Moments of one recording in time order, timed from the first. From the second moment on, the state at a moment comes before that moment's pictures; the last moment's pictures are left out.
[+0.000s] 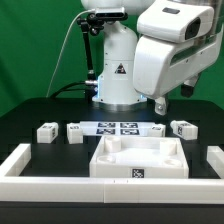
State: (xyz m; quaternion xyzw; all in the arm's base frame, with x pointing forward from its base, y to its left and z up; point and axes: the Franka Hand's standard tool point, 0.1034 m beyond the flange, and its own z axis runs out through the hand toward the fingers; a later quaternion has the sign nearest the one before) arm 0.595 0.058 0.131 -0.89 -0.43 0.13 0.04
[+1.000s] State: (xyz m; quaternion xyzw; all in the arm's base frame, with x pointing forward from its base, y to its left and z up) arm 0.581 0.046 0.114 -0.84 -0.53 0.09 0.04
